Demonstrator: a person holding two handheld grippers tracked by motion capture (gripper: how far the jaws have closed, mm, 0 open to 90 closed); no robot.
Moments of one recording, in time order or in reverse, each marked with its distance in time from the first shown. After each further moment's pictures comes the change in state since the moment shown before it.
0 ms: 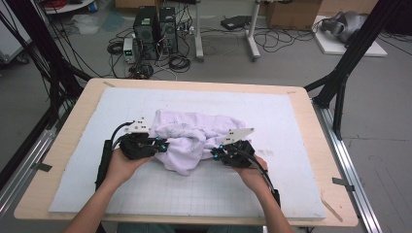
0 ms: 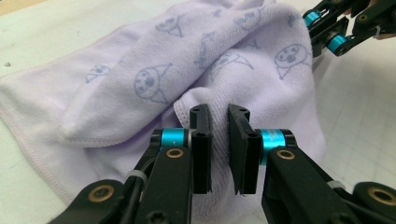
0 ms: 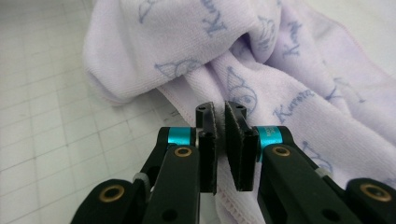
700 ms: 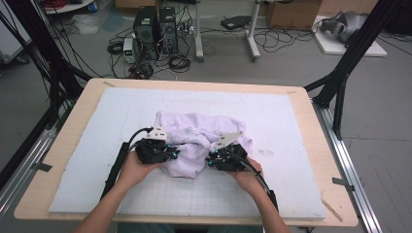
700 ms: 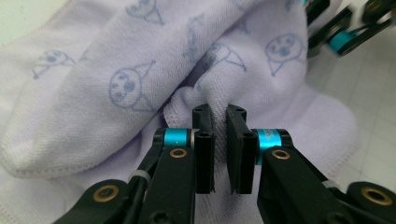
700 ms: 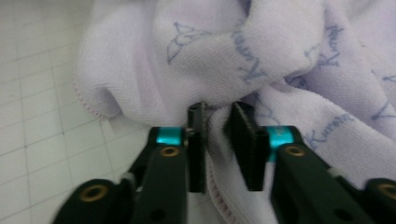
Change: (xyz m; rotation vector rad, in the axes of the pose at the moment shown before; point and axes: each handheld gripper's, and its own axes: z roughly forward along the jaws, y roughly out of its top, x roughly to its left) left arm -0.014 -0.002 0.037 0.102 -0.017 0.073; right arm 0.008 -0.004 0.025 0.090 0.032 -0.027
